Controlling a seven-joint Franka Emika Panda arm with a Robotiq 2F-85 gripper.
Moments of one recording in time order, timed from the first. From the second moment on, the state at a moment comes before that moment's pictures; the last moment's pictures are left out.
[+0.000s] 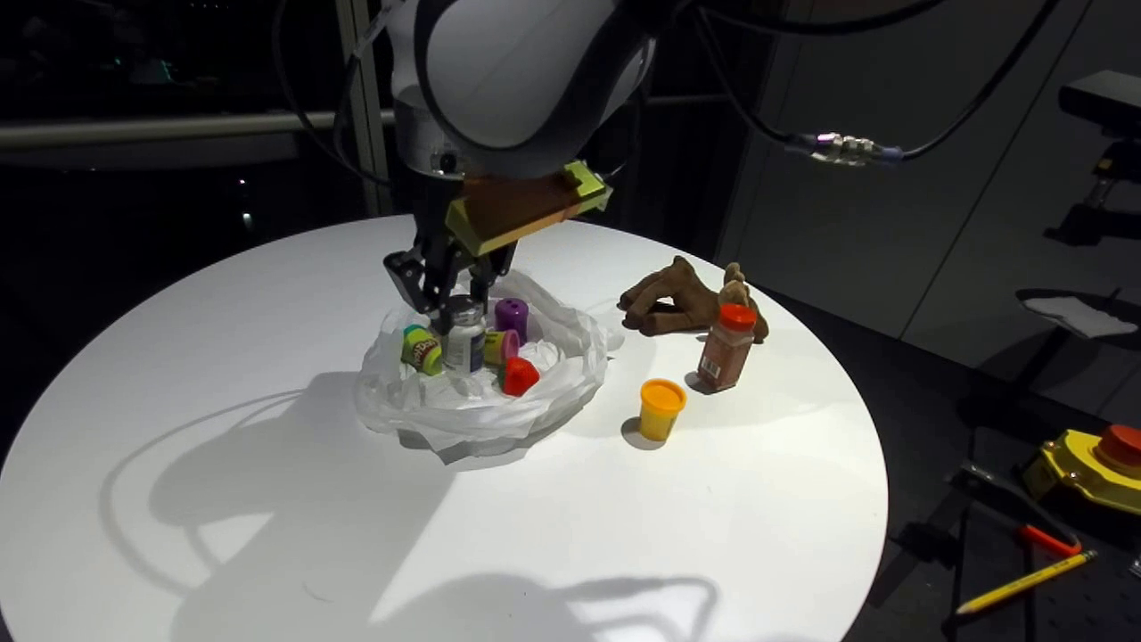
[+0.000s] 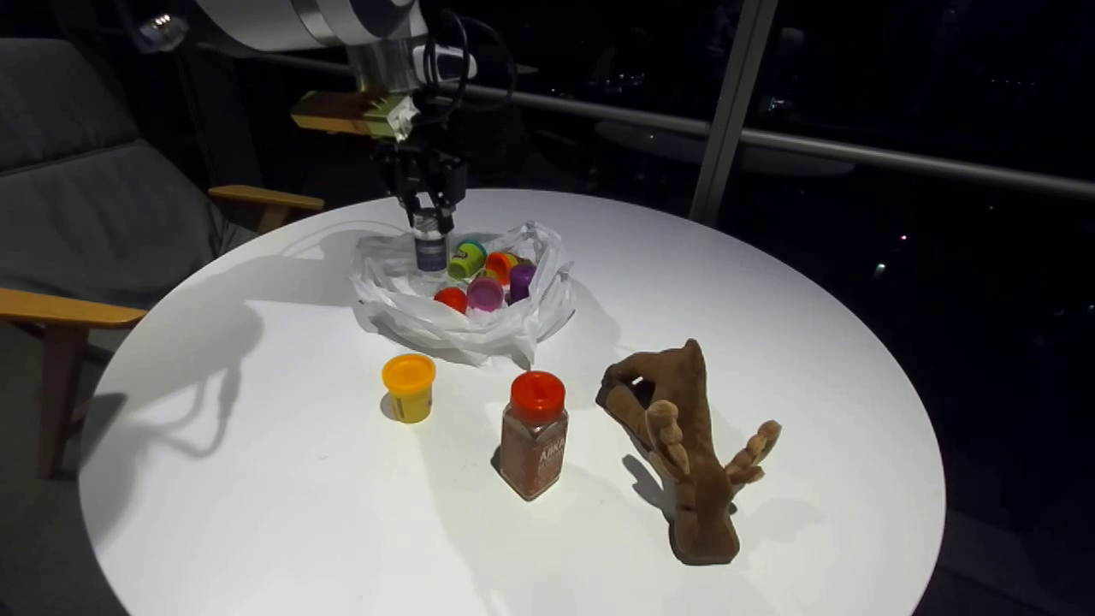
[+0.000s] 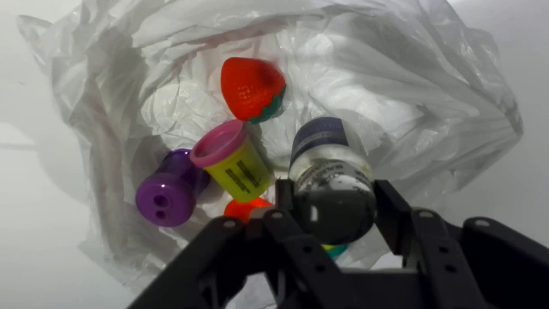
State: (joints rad) arm 0.33 0.64 -0.05 -1.68 -0.18 2.44 0.40
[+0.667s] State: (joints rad) arm 0.33 0.28 -0.01 -2.13 -0.21 2.46 0.46
